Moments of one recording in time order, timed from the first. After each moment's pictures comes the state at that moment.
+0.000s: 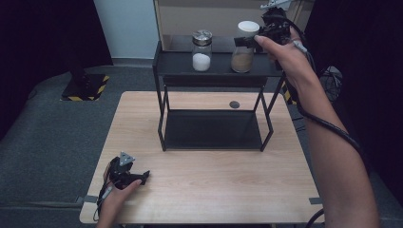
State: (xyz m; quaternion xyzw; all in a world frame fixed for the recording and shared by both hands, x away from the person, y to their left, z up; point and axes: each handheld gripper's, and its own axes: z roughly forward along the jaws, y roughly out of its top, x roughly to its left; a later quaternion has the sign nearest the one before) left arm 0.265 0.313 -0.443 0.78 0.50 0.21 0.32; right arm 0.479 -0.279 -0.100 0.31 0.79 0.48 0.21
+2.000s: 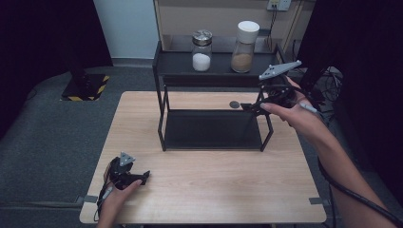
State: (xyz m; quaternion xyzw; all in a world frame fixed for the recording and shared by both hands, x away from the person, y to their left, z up) left arm 0.264 0.312 -0.443 0.78 0.50 0.21 0.32; right arm 0.374 -0.279 -0.169 0.28 0.86 0.39 0.20
